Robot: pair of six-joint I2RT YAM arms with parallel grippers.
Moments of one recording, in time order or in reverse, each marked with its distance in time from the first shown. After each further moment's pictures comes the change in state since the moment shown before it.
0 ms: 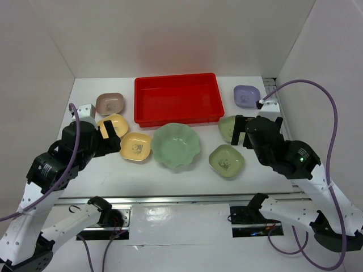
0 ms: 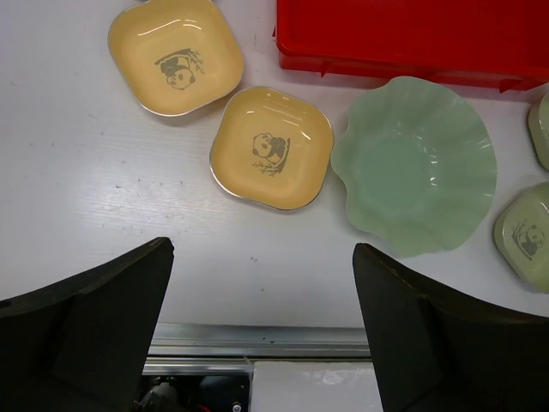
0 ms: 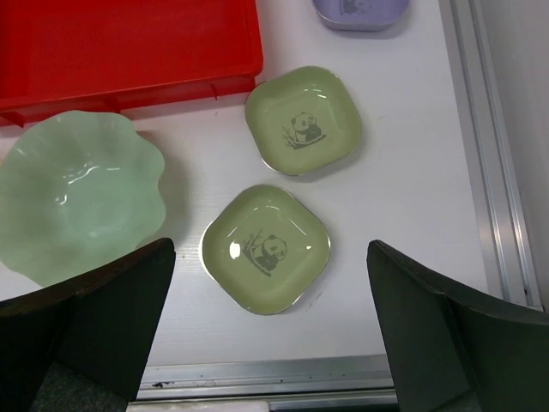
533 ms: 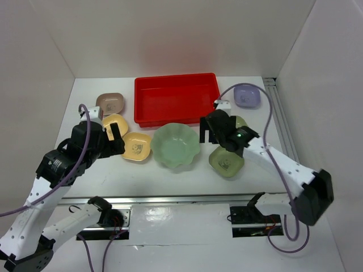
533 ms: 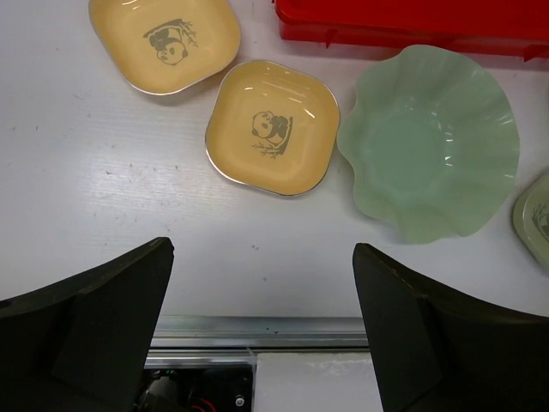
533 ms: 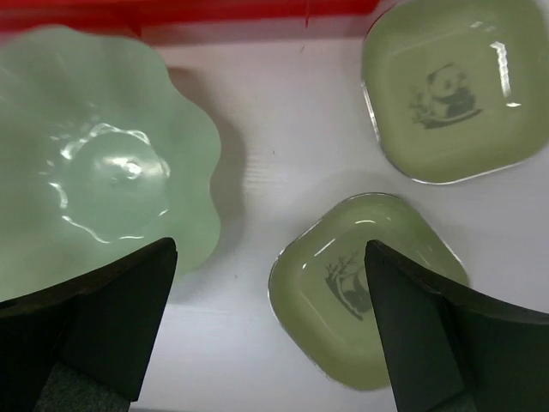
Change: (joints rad) left arm 0.000 0.003 -0.072 0.024 0.029 -0.001; right arm -0.078 0.301 -0.248 0.439 -0.243 -0.015
